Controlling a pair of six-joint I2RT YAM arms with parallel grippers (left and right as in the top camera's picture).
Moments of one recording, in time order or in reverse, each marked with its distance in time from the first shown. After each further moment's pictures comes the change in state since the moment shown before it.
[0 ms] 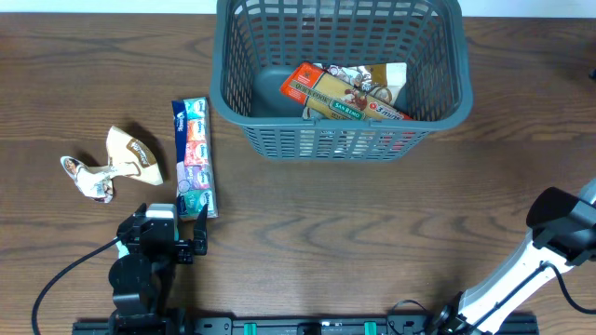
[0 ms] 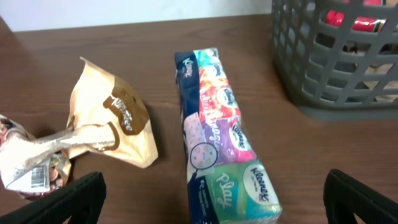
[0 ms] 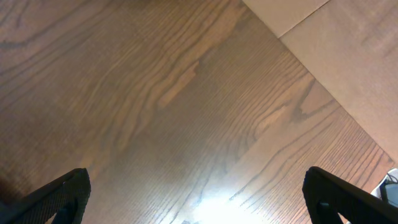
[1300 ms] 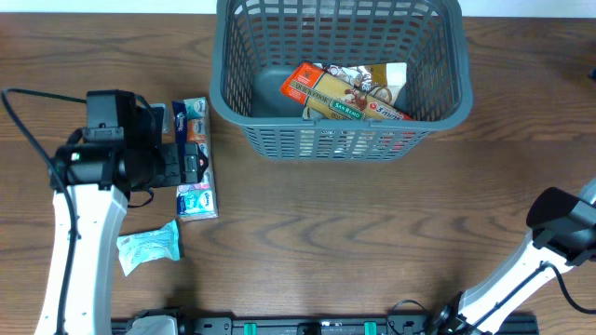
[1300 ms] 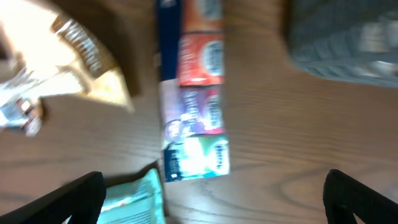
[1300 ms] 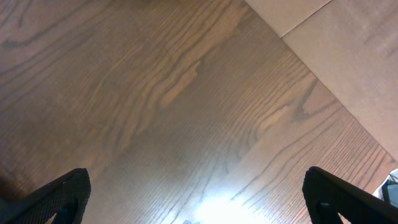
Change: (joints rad) left arm 0.000 1.302 1.061 -0.634 0.045 -0.145; right arm 0.000 0.000 -0.001 0.000 -0.006 0.000
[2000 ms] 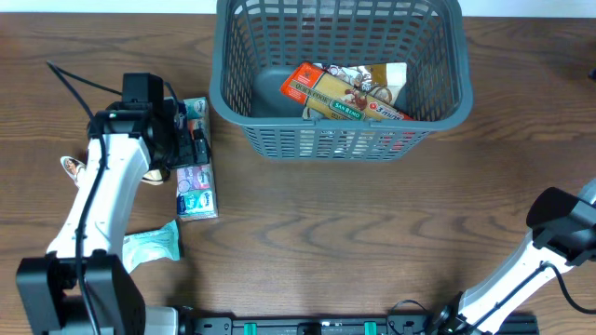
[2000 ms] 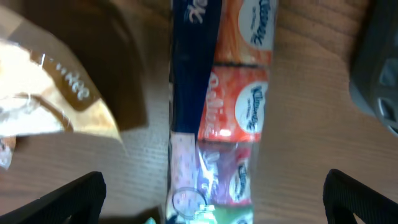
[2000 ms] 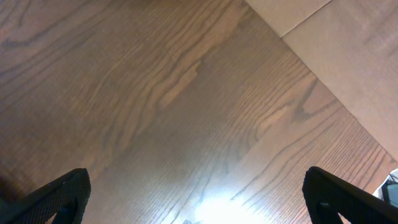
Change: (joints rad) left arm -0.036 0.285 0.006 0.178 -0.093 -0.090; right arm 0.000 0.000 0.000 0.000 0.000 0.000
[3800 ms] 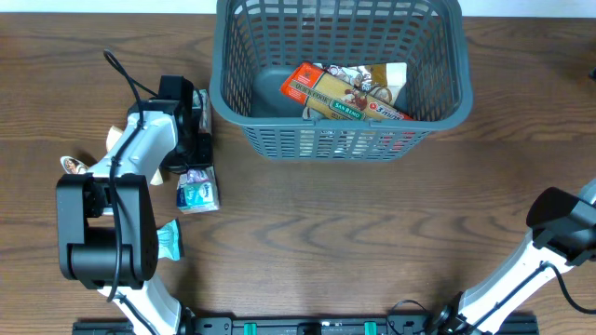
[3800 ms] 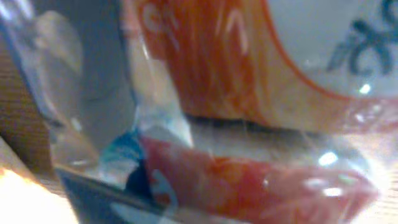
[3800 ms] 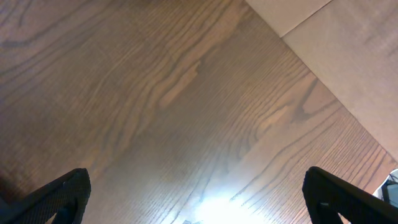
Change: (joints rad) left arm -0.056 0.295 0.033 0.100 -0.049 0.043; right arm 0.000 0.000 0.000 0.000 0.000 0.000
